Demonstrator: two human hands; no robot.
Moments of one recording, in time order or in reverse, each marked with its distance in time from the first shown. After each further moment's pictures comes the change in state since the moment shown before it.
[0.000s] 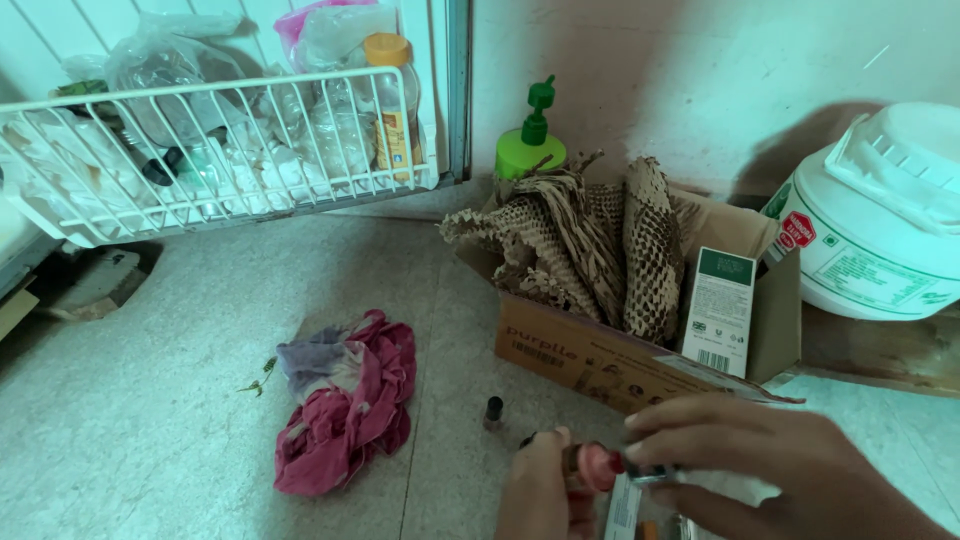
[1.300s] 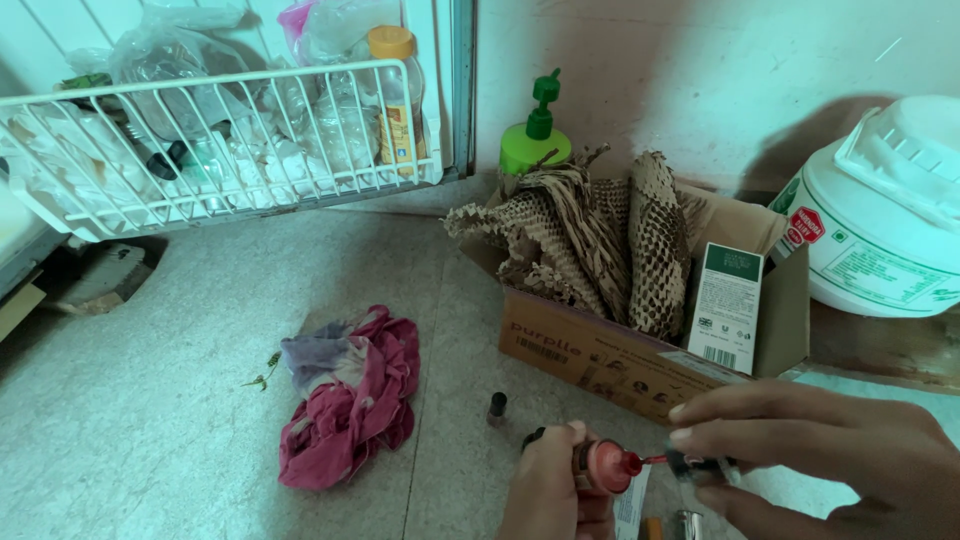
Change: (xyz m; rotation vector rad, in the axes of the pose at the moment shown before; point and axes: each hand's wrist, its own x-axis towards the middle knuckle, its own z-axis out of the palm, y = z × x) left_hand -0.003 -0.005 -0.001 -0.224 -0.233 0.021; right_hand -0.014 -0.005 -0.016 -0.038 0.236 0.098
